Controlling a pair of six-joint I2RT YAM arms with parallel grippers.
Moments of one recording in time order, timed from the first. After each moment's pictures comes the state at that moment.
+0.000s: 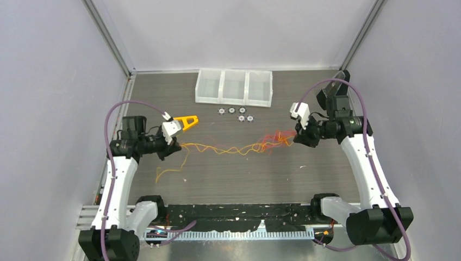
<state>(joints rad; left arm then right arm) 0.09 0.95 0.92 -0.94 0.82 0.88 0.00 1.10 1.12 -1.09 -0.66 -0.93</state>
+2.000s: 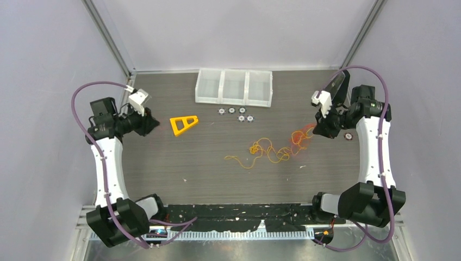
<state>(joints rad) 0.37 1.12 1.10 -0.76 0.86 0.62 -0.27 1.26 1.29 -1.25 -0.67 -1.10</state>
